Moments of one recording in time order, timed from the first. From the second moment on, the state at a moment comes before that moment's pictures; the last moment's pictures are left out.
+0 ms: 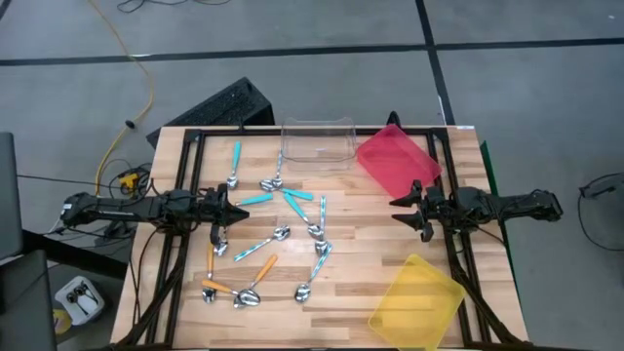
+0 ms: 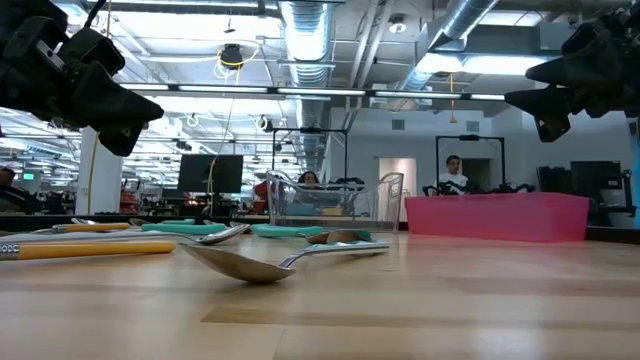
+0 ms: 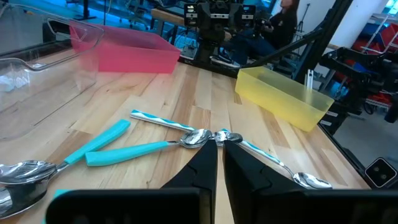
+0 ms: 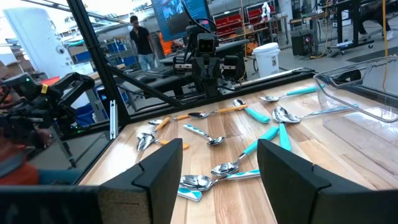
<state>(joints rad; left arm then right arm) 0.00 0.18 0.01 0.01 -0.01 -0.30 0.09 0.01 0.02 0.01 0.10 0.27</state>
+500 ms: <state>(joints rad) 0.00 0.18 0.01 0.02 -0.03 -0.31 0.09 0.01 0.02 0.21 0.13 0.34</state>
